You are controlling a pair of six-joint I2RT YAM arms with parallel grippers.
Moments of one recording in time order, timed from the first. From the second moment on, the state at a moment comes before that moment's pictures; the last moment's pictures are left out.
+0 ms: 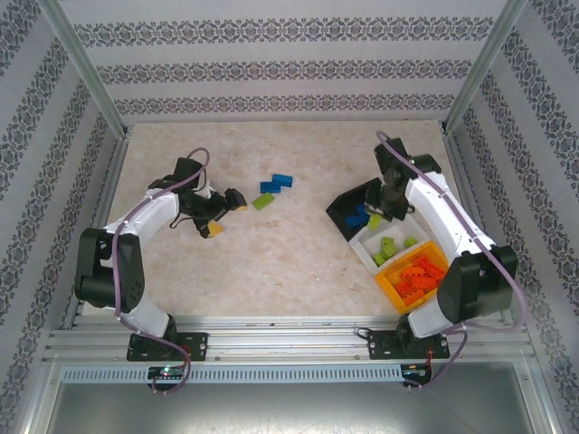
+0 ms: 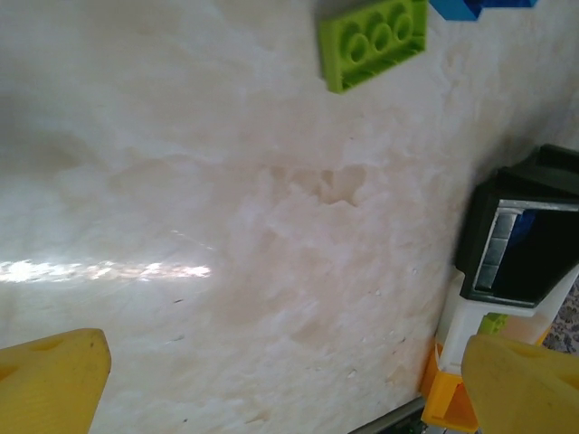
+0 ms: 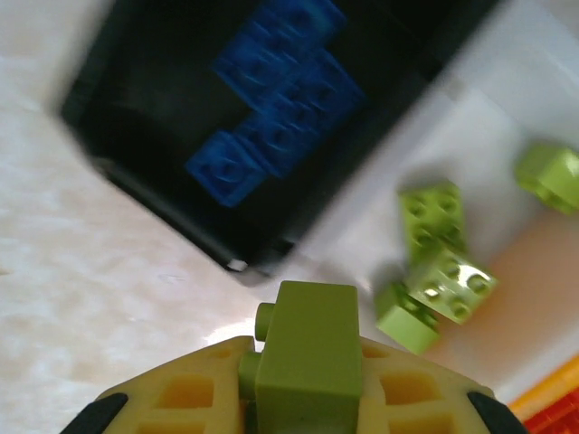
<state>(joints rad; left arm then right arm) -0.14 1.62 1.10 -0.67 0.58 -0.70 0.18 1.50 1.29 -1.17 -0.04 0.66</state>
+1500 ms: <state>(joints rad) -0.44 2.25 1.92 -1.16 -0.04 -0.06 0.15 1.58 1.31 -0.86 -0.36 0.65</state>
